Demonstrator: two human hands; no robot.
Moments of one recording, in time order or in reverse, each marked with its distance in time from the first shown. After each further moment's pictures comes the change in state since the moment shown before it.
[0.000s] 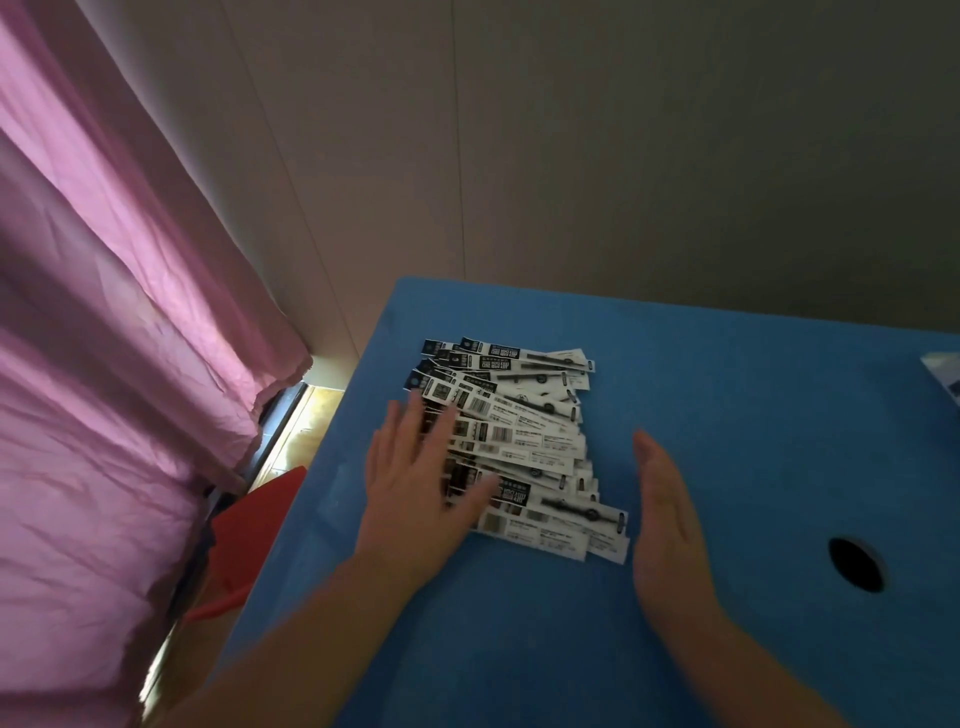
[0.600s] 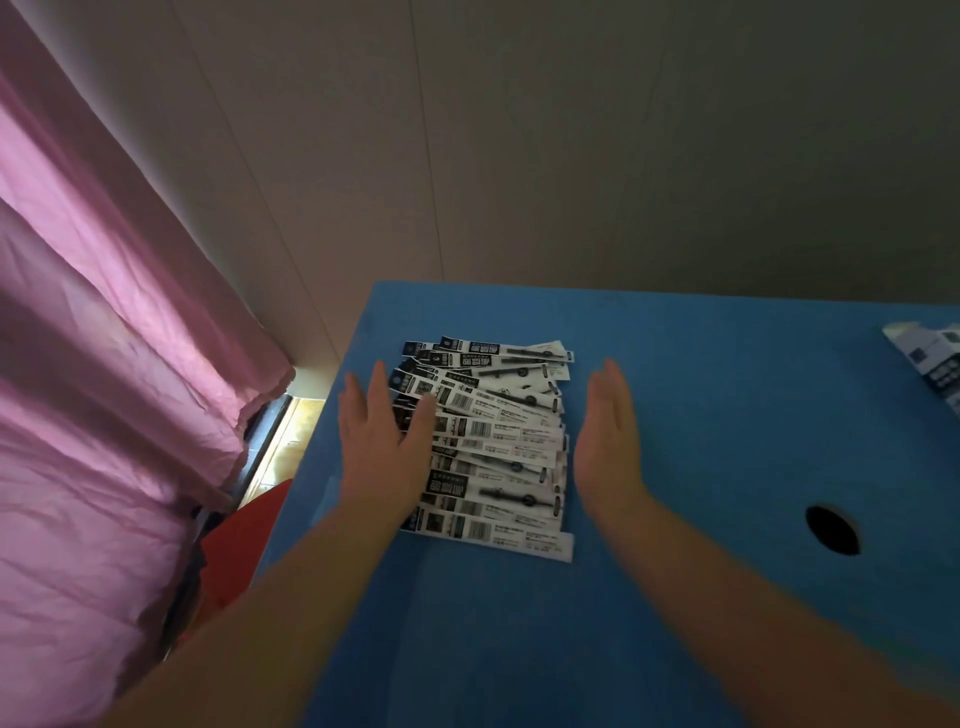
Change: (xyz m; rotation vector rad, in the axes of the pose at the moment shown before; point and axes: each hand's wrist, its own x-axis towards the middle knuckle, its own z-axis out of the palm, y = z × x) left_hand 0.040 0.008 -0.015 -0.340 0.047 -0.317; right_hand 0.056 -0.028 0.046 0.043 0.142 0.054
